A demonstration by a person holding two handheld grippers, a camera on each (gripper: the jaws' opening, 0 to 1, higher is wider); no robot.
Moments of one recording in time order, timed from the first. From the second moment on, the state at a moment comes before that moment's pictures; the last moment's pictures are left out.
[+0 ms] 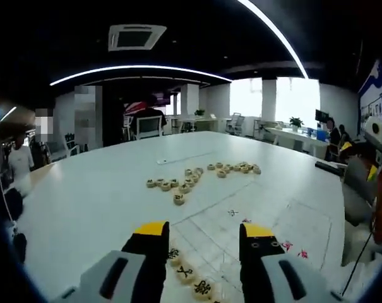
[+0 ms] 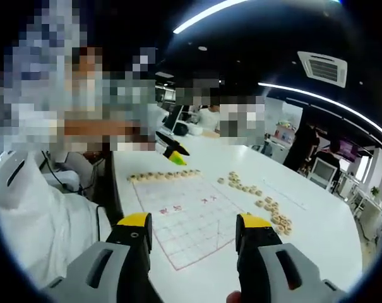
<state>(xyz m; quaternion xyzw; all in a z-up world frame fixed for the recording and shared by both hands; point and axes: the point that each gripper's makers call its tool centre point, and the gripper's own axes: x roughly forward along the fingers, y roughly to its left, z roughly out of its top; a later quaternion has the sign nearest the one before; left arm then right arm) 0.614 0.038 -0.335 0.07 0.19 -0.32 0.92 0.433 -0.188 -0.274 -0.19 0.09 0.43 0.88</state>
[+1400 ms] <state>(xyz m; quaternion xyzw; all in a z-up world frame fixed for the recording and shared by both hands) 0.728 -0.003 -0.387 0.07 0.25 -0.27 0.93 0.441 -0.197 -0.276 -0.19 0.09 0.42 0.88</state>
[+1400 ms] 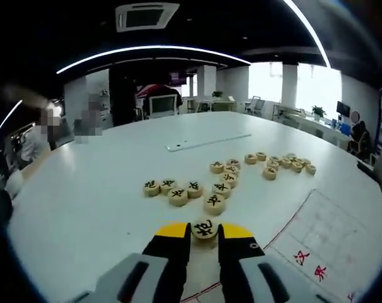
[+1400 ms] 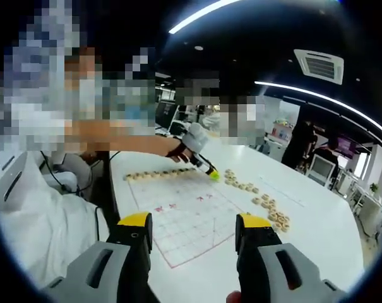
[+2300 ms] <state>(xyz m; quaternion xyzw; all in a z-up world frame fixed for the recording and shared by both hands) 0.642 0.013 -0.397 0.11 0.26 -0.36 0.89 0.435 -0.193 -0.277 -0.19 0.09 0.42 0.88</state>
